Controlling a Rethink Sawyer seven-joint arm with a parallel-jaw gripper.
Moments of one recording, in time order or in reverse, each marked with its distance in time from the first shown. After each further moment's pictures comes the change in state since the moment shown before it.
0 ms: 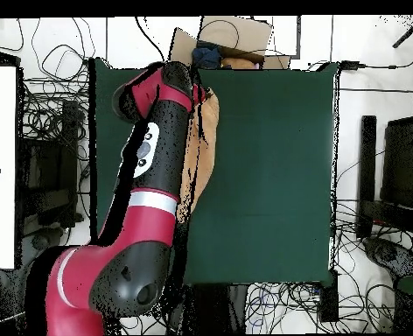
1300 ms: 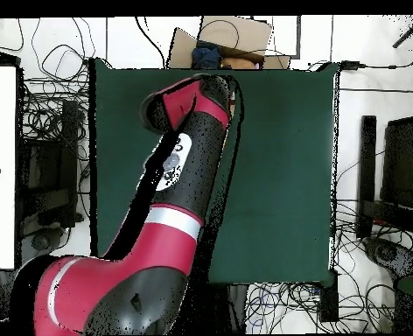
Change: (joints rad) arm -0.042 -0.189 0.048 0.286 -0.066 -0.177 0.000
